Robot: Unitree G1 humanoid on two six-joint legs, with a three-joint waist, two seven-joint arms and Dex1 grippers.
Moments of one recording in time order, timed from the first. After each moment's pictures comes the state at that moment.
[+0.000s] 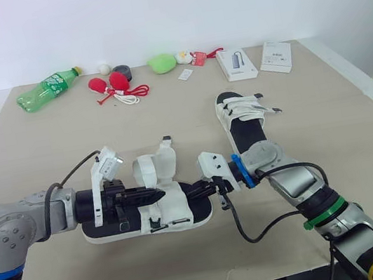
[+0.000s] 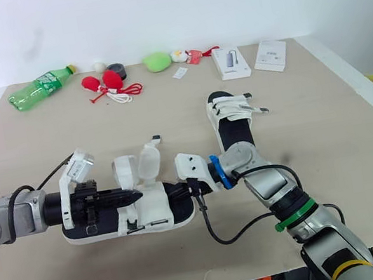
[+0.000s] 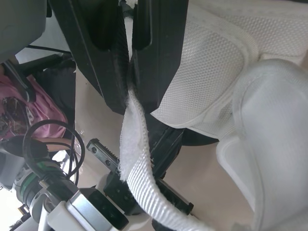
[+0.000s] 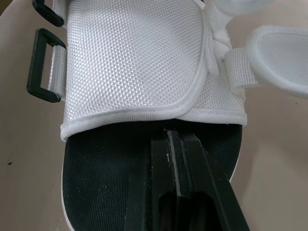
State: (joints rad) left arm -0.37 0.82 0.12 -0.41 -1.23 1.23 -0.65; right arm -0.63 -0.49 0.43 0.05 0.15 0.30 1.24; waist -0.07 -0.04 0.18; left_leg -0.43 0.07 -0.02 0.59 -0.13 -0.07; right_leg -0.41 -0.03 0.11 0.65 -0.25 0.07
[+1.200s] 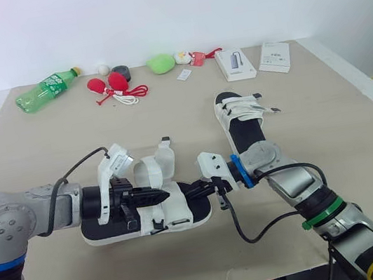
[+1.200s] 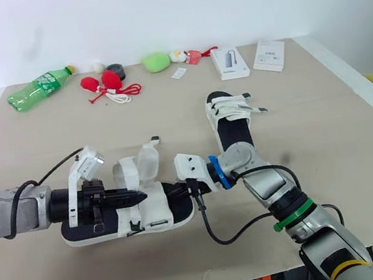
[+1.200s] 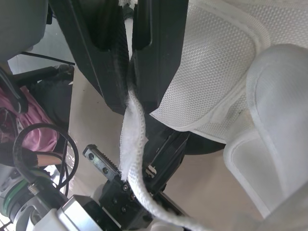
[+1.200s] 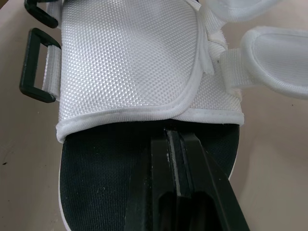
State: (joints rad) left arm -0.45 0.81 0.09 -0.44 -1.33 1.35 -0.46; right arm -0.63 -0.48 0.43 0.07 0.14 0.27 1.24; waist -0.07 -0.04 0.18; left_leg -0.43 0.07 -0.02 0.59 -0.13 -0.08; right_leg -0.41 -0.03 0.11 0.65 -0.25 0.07
